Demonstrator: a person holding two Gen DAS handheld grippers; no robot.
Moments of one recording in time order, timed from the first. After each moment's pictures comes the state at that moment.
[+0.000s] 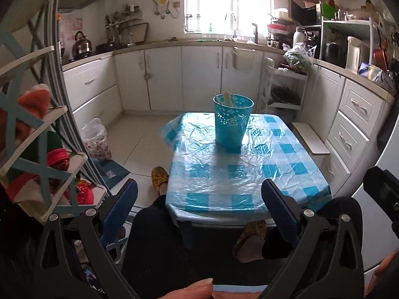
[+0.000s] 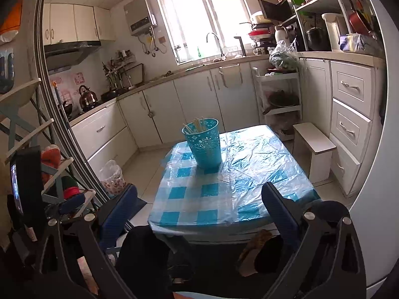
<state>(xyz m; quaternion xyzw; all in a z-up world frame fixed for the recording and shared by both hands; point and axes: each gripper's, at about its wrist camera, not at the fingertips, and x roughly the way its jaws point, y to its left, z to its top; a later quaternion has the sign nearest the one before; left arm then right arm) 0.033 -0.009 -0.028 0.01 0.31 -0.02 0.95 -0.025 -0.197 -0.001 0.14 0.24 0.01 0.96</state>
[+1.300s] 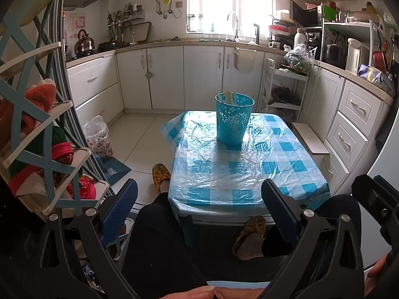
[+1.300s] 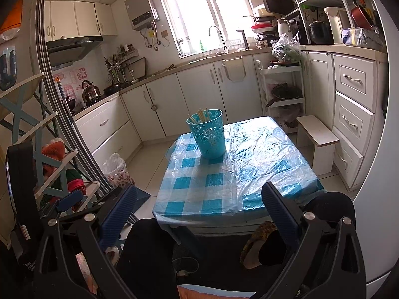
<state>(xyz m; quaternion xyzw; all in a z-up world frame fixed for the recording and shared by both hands) 0.019 -0.003 -0.028 0.00 0.31 -0.02 0.95 -0.035 -0.193 -0.005 0.14 0.26 0.02 0.96</state>
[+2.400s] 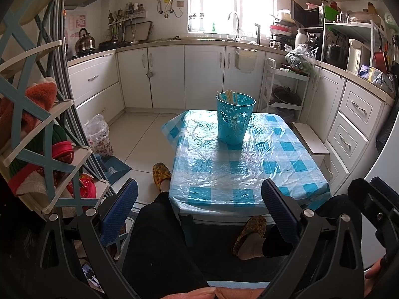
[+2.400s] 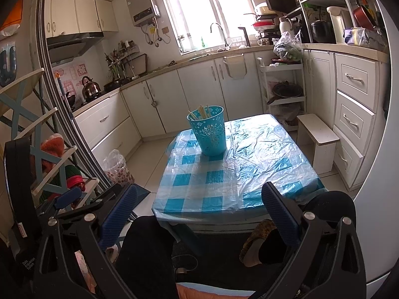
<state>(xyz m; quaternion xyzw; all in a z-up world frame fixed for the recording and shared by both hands) 0.018 -0.001 -0.029 0.00 0.31 -0.02 0.95 -0.032 -0.190 -0.008 0.14 0.26 0.02 0.95</state>
